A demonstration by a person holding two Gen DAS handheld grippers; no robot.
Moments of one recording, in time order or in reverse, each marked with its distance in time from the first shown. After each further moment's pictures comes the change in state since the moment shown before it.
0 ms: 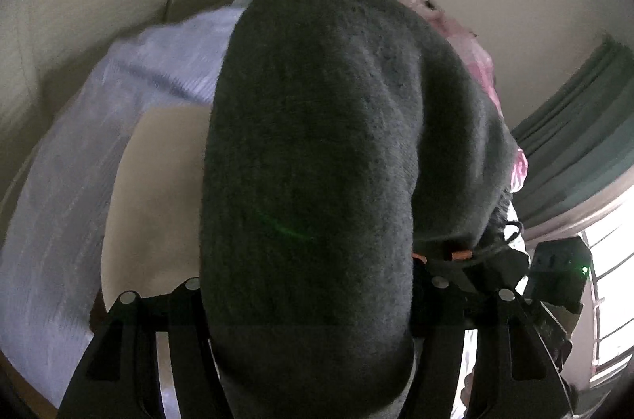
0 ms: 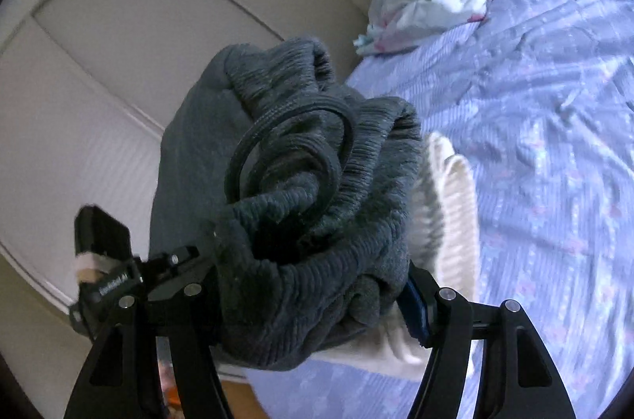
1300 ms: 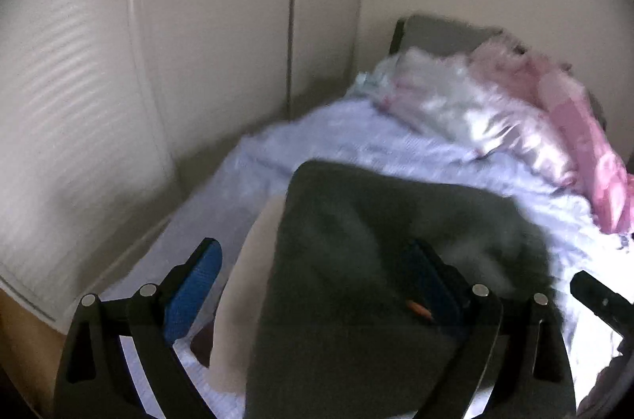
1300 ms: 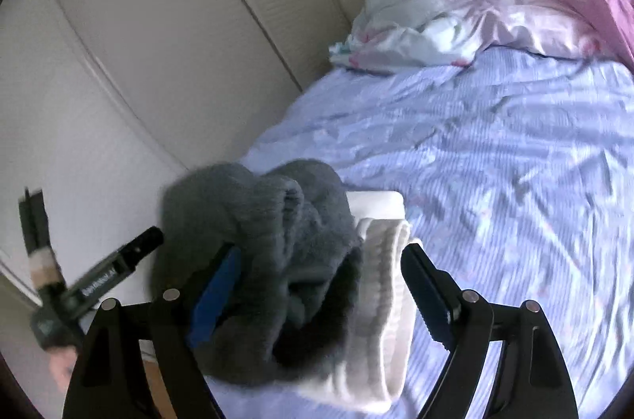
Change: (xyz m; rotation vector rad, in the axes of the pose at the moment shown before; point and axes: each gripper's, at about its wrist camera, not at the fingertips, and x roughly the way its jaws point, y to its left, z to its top) left arm -0.042 -0.083 -0.036 0.082 -0.409 0.557; right arm -0.029 0.014 0.034 -0.175 -0.009 -0.211
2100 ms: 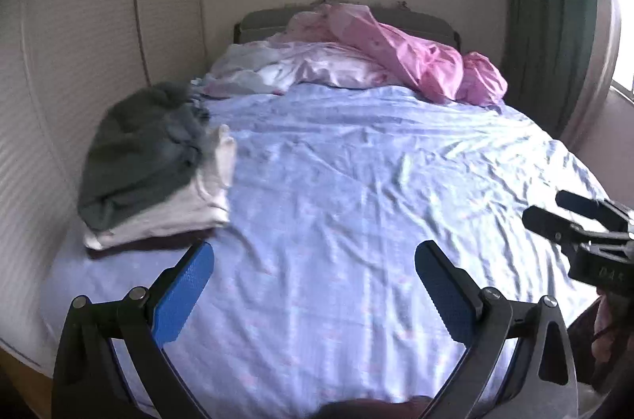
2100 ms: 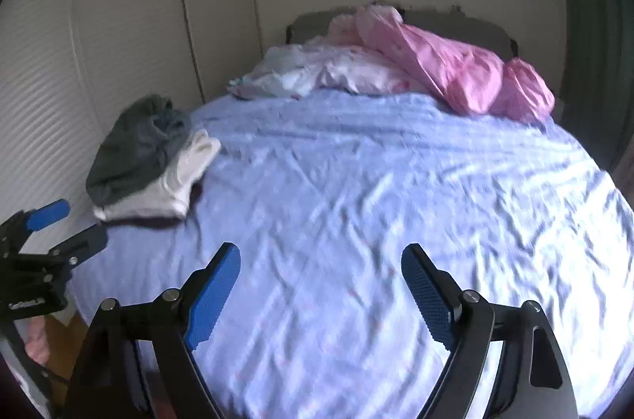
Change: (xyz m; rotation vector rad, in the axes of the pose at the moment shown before) left arm -0.239 -0.211 -0.238 0.357 -0.008 -0.328; right arm -0.320 -0.134 -0.194 -0.162 -0.154 -0.417
